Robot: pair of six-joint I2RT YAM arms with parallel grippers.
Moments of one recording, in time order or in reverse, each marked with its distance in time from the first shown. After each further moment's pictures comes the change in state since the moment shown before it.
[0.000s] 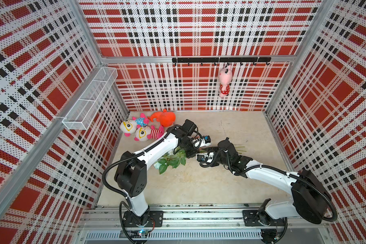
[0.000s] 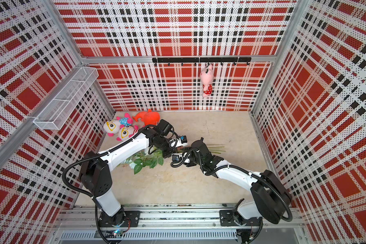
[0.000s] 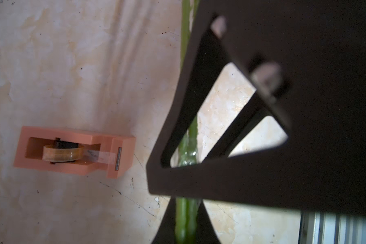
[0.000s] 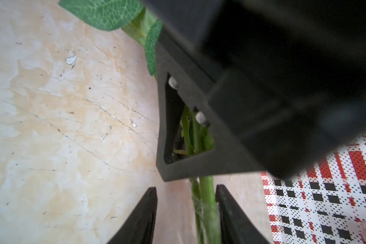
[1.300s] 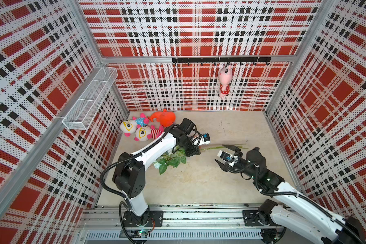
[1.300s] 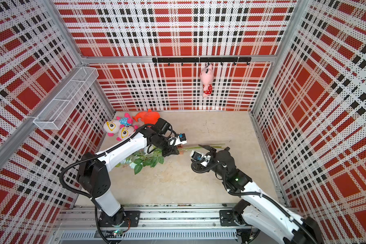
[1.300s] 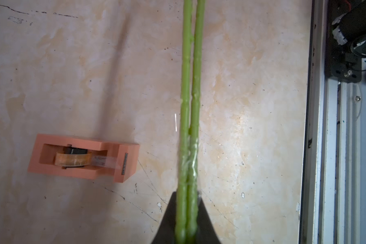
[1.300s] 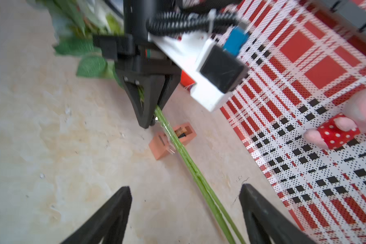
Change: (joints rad) left arm 0.033 -0.020 -0.004 0.034 0.043 -0.002; right arm -0.070 -0.682 -0.343 0.047 -0.023 0.472
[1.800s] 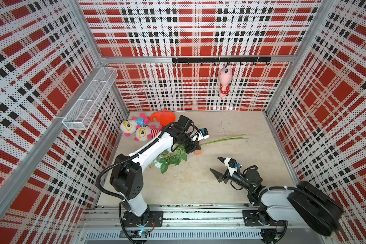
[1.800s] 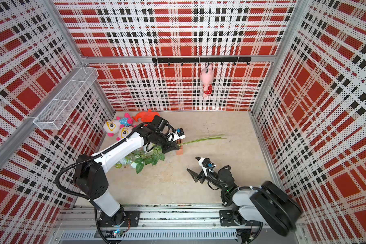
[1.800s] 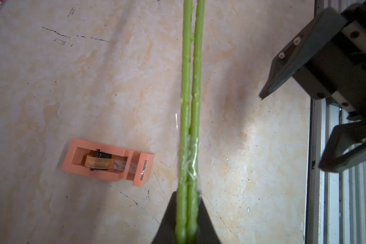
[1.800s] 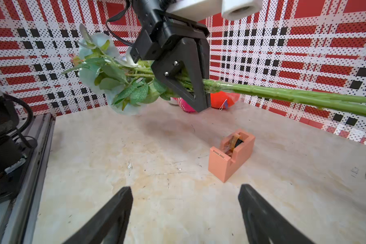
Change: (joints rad) left arm 0.012 -0.031 0.000 0.072 0.028 -0.071; right arm 0.008 0.686 -0.339 1.205 -0.105 0.518
